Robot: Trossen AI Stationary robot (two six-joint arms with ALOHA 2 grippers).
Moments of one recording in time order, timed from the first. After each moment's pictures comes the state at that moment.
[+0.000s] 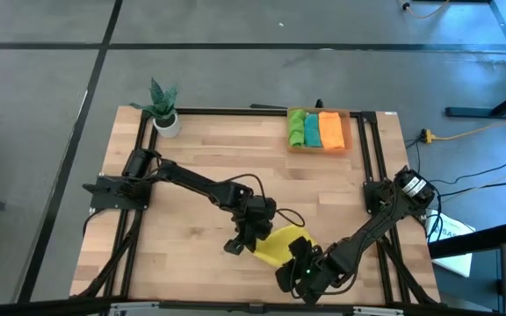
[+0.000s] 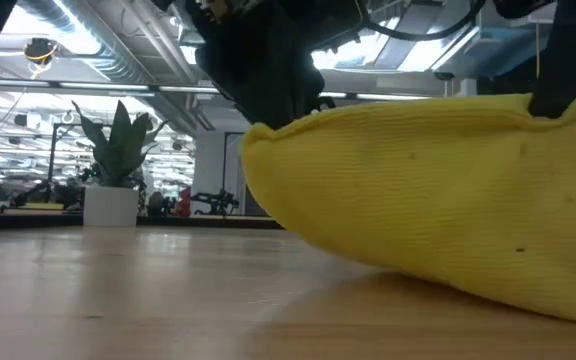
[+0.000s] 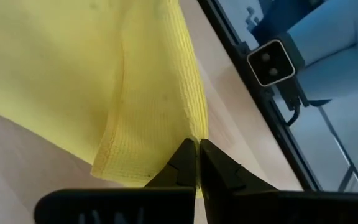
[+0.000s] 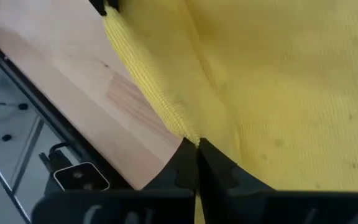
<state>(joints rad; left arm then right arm) -0.19 2.02 1.46 -0.50 0.60 0.11 0.77 1.90 1.34 -0.57 0.42 1.76</state>
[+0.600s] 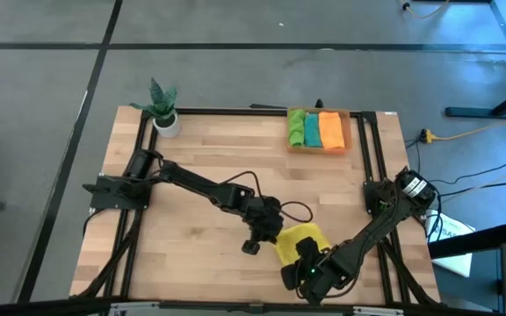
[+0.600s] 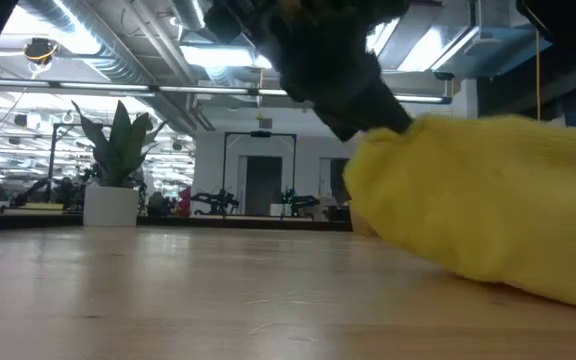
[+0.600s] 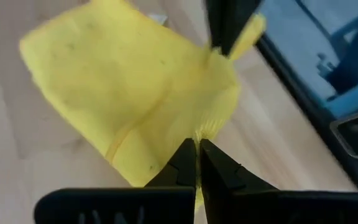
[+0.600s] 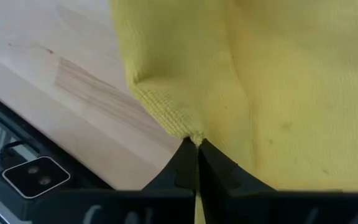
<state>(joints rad) -0.20 2.04 1.46 -0.23 0.34 0.07 0.79 1.90 1.34 -0.69 0.34 1.91</state>
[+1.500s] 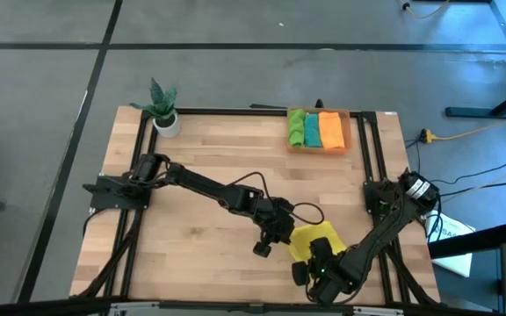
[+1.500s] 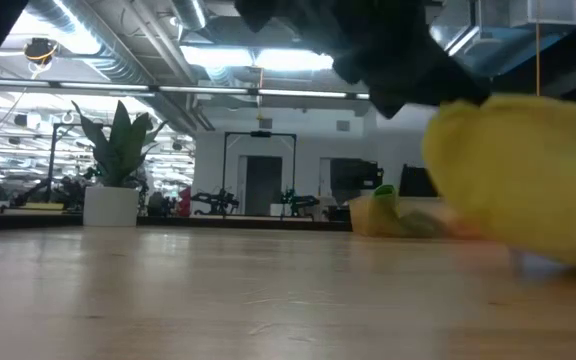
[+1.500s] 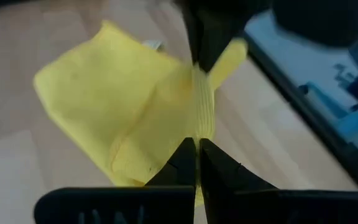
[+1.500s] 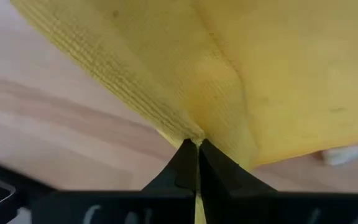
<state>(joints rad) -0.20 2.12 1.62 -0.23 0.27 0.13 0.85 1.90 1.36 -0.92 0.23 2.18</state>
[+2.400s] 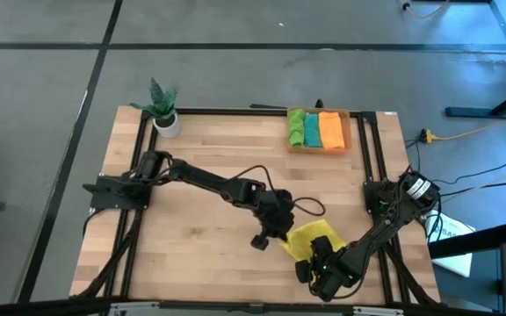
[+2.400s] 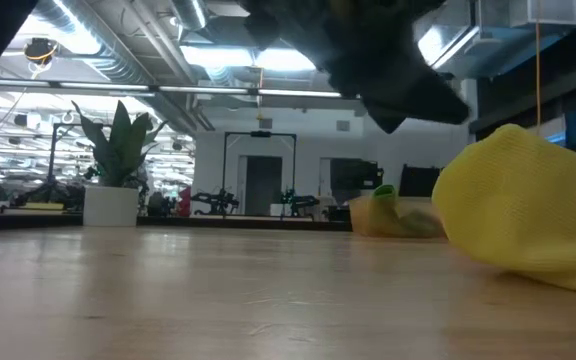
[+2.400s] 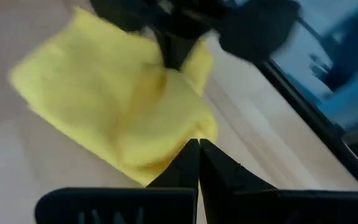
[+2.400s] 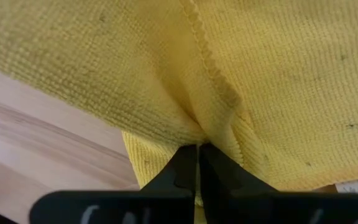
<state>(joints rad) -0.15 2.13 1.64 -0.27 0.41 0.17 0.84 1.90 1.15 -0.68 0.23 2.12</state>
